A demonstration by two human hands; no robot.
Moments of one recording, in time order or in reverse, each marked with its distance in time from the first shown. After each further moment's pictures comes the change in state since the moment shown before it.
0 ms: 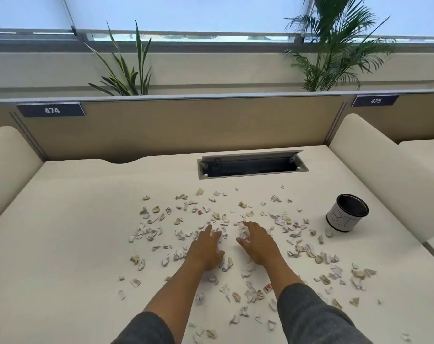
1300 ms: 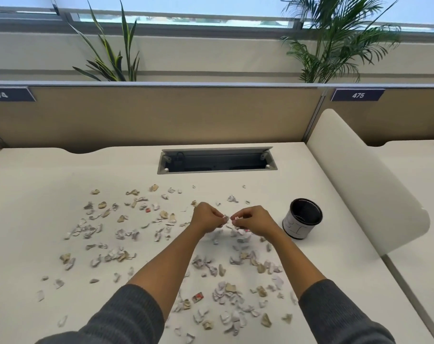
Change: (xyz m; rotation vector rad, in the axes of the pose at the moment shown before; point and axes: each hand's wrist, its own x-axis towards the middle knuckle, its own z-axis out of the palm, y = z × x) left_hand 0.102 0.183 -0.008 -0.702 0.118 -0.232; right_hand 0.044 0.131 -0.136 0.608 -0.168 0.081
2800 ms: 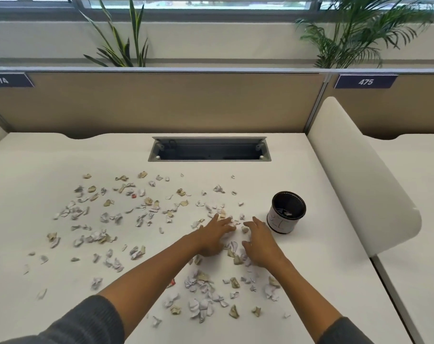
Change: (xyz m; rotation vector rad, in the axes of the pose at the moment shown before) left_hand -0.028 -0.009 0.078 0.833 -0.445 0.323; right_hand -0.042 0.088 -0.026 -0.587 -0.049 -0.077
